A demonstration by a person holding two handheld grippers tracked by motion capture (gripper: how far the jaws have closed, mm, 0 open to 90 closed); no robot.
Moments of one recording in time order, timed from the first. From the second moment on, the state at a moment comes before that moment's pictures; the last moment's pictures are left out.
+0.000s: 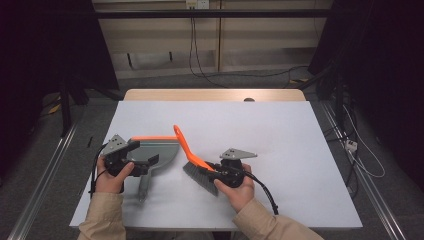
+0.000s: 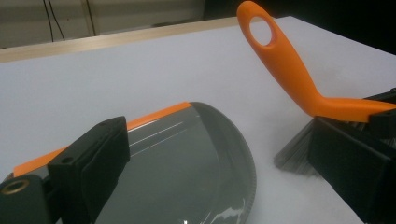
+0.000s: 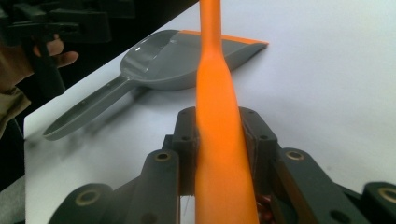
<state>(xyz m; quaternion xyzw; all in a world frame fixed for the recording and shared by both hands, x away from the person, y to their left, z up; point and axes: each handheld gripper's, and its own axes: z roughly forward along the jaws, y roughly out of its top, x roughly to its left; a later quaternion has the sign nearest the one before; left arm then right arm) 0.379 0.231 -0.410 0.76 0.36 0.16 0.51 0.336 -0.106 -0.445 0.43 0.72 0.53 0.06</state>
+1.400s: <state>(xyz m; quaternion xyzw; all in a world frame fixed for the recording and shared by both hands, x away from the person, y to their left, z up) 0.378 0.228 -0.409 0.76 0.36 0.17 0.51 0.335 -0.161 -0.415 0.47 0.67 0.57 0.07</state>
